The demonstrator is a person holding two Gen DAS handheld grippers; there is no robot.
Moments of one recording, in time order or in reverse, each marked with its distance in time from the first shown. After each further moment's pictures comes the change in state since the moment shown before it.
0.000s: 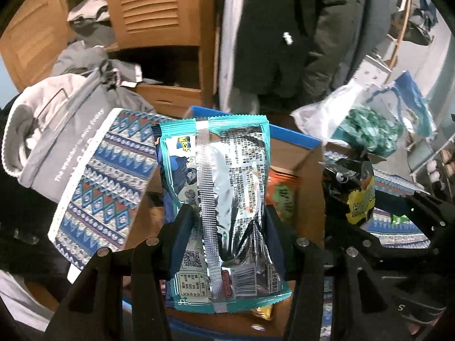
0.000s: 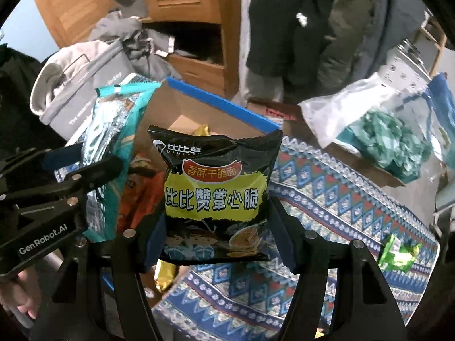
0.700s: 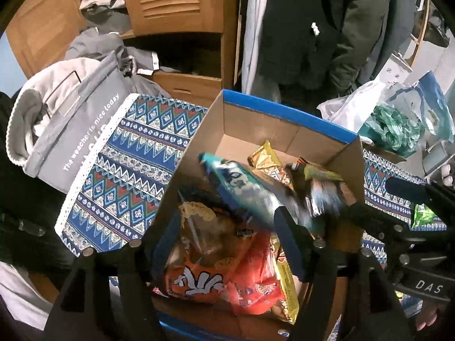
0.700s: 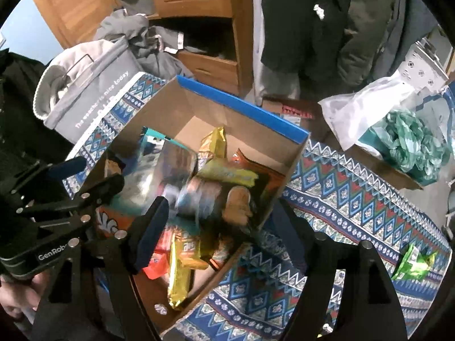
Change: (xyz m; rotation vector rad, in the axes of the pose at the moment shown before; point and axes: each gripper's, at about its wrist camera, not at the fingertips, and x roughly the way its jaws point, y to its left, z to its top) left arm 0.025 0.027 -0.002 -0.026 0.033 0.059; right arm 0.022 0.003 0.017 0.015 0.015 0.062
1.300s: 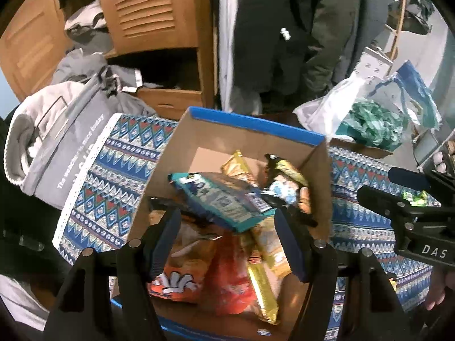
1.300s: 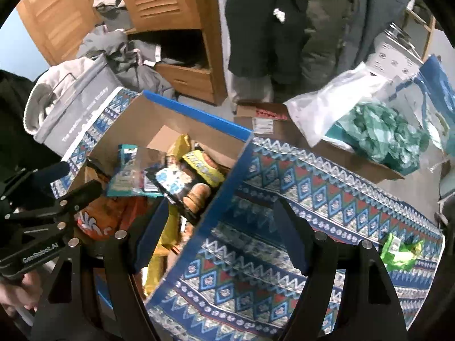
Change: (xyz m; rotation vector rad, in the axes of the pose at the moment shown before) left arm -0.021 -0.041 0.000 0.075 -0.043 -0.038; right arm -0.031 -0.047 -0.012 0.061 -0.042 -0.059
